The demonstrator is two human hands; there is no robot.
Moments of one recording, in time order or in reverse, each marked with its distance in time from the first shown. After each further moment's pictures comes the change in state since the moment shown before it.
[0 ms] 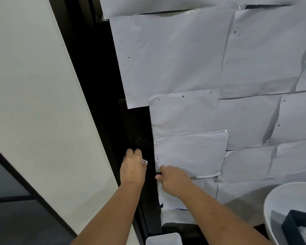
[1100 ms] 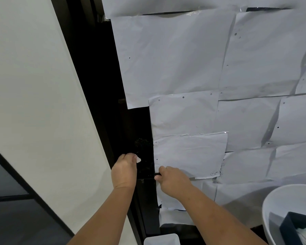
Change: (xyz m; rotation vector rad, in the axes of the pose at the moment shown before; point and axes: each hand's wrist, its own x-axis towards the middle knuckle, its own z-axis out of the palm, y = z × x) left_hand -0.004 -0.026 0.006 -0.251 0.276 0.048; right_hand -0.002 -0.001 -0.003 -0.007 -0.010 0.005
